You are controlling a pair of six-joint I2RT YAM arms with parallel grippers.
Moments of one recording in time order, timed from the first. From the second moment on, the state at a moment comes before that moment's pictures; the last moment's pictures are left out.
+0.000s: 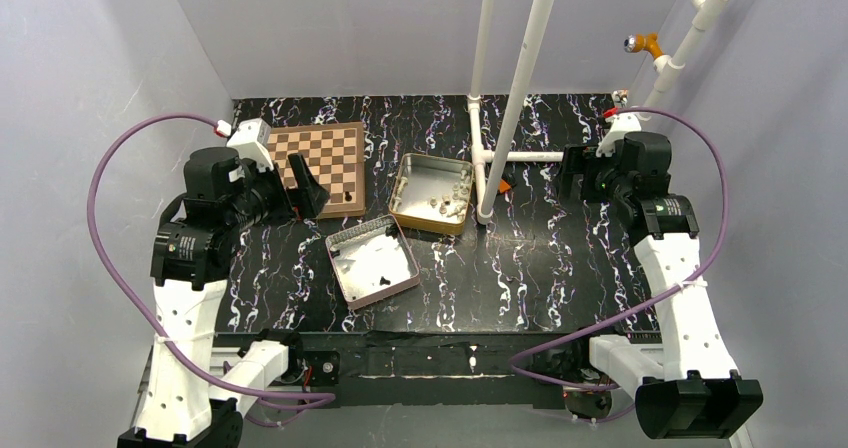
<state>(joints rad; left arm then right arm) -0.13 0.90 1.40 -1.07 0.20 -0.28 0.06 1.00 1.12 -0.69 -0.15 0.05</state>
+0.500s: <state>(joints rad) -0.13 0.88 1.33 -1.01 0.19 -0.34 0.06 0.95 1.12 -0.69 -0.11 0.07</state>
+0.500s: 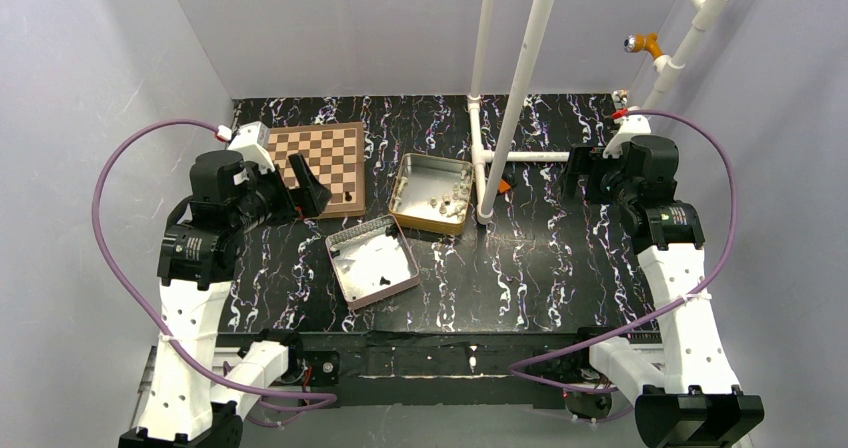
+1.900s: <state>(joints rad) -0.13 0.87 1.28 -0.97 0.15 -0.33 0.05 0.94 1.12 -0.69 -0.09 0.10</state>
